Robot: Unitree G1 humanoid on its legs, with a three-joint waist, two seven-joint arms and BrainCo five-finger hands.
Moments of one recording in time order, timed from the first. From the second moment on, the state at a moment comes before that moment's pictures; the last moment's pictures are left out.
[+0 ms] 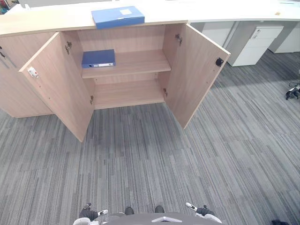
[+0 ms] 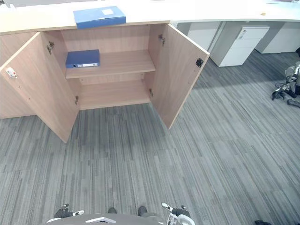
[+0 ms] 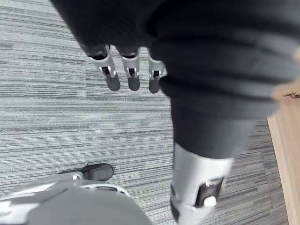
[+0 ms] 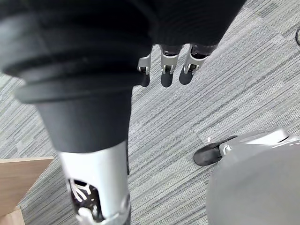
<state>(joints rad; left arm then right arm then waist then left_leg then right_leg) 0.14 0.10 0.15 1.08 0.04 -0.05 0.09 0.05 -0.06 -0.34 1.08 0.10 -0.02 -0.15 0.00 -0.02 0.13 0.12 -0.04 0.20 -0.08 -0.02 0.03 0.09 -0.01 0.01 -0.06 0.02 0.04</state>
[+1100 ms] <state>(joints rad) 0.02 -0.02 0.30 0.98 0.02 -0.06 0.10 0.01 -0.02 -0.29 0.96 0.13 -0.04 -0.16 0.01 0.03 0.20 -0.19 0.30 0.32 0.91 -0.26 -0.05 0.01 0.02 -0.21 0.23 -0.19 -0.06</state>
